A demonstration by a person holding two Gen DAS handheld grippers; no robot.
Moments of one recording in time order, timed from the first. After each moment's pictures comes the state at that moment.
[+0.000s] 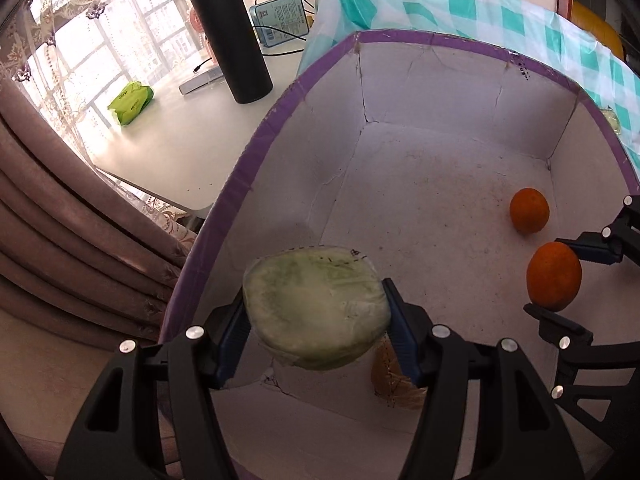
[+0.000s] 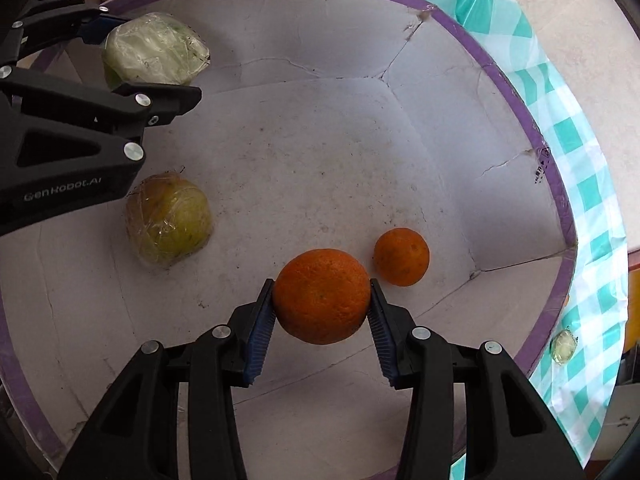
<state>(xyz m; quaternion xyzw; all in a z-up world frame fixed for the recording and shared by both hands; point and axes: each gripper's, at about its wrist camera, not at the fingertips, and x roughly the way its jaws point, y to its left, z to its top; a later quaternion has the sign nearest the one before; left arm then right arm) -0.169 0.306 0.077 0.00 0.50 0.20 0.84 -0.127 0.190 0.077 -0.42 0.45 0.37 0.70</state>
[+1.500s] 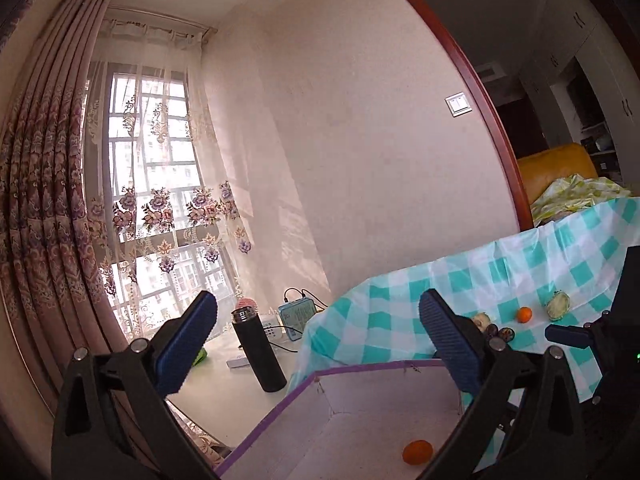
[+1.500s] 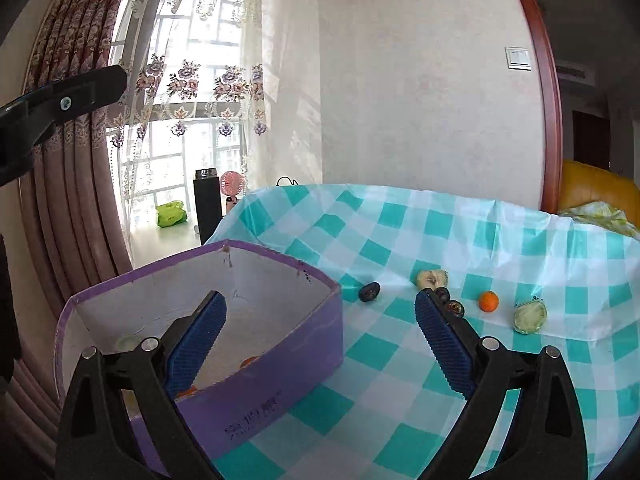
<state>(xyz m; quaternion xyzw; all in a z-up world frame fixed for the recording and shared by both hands) -0.221 0.089 0.242 0.16 0.03 0.23 0.96 -0.093 -0.019 0.165 -0.02 0.18 0.32 0.93</state>
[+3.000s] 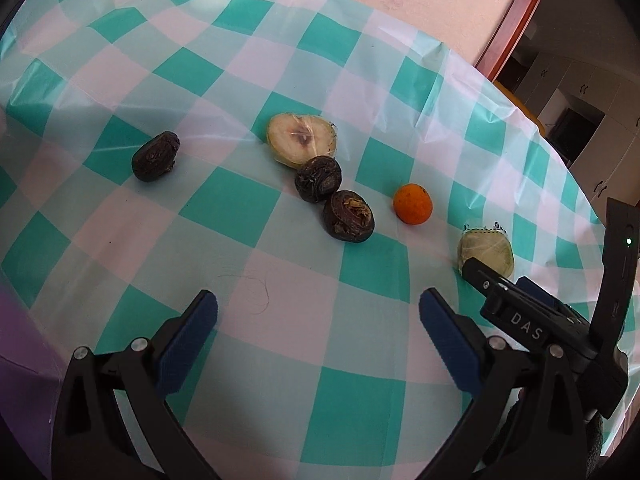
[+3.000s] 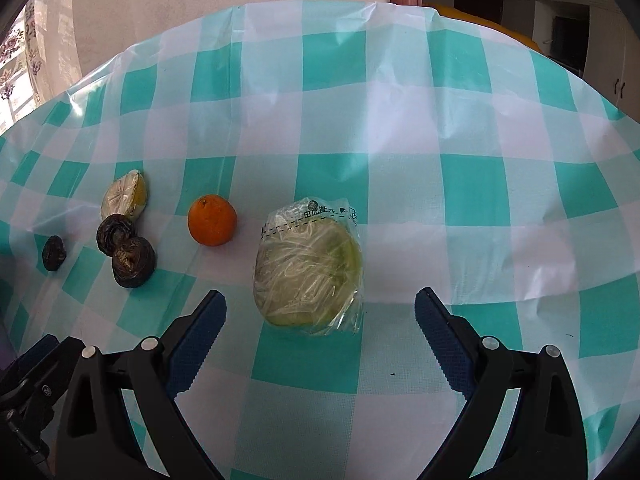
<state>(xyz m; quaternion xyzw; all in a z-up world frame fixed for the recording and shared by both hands) 0.117 0.057 0.014 -0.20 0.38 0.02 0.90 0.202 -0.141 0.027 -0.02 0.43 0.06 0.90</state>
